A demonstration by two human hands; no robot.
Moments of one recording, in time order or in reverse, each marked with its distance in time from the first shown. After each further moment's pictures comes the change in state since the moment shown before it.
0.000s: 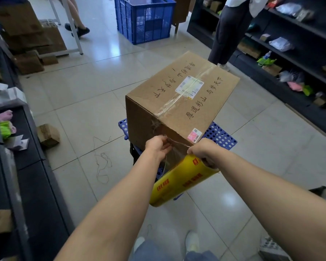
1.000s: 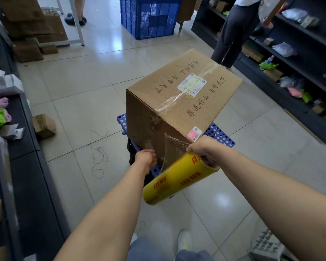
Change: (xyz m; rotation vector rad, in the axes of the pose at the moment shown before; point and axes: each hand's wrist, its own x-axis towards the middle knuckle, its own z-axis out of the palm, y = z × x) left_hand 0.030 -0.036 -0.057 0.309 0.121 0.044; right_hand -0.004 -0.005 -0.006 -0.060 -0.049 0.025
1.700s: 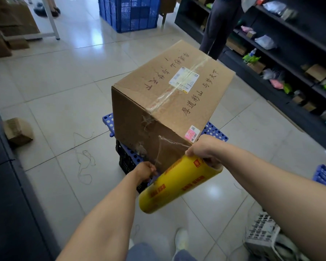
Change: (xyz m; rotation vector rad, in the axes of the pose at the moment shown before) left_hand 0.066 -0.041 -0.004 0.717 -0.368 0.043; right_hand 0.006 -0.001 0.001 -0.086 0.051 -0.032
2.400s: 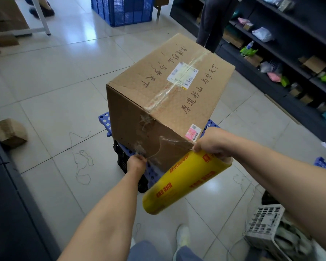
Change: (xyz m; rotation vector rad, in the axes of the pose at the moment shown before) left_hand 0.034 -0.002 -0.012 -0.160 0.394 -0.038; right_hand 0.005 -0.002 -0.017 -0.134 0.065 0.008
